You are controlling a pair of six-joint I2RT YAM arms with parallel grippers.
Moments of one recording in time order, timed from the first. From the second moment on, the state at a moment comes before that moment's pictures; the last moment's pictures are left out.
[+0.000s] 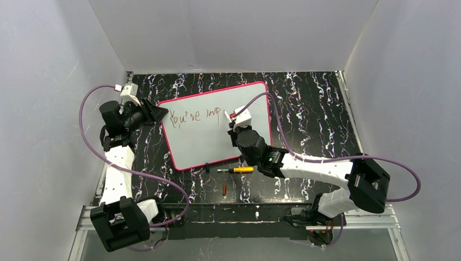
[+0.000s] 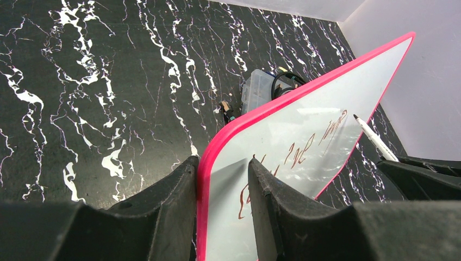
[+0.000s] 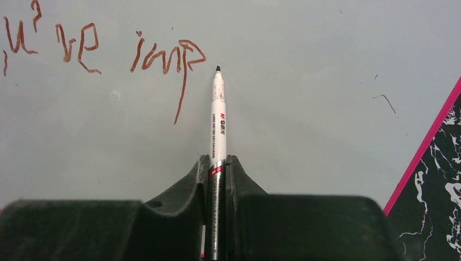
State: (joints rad) left arm 0.29 1.07 0.83 -0.09 0.79 -0.25; right arm 1.14 1.40 0.88 0.31 0.70 0.11
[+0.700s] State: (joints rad) left arm 0.29 1.07 0.83 -0.09 0.79 -0.25; right arm 1.14 1.43 0.89 0.29 0.67 0.11
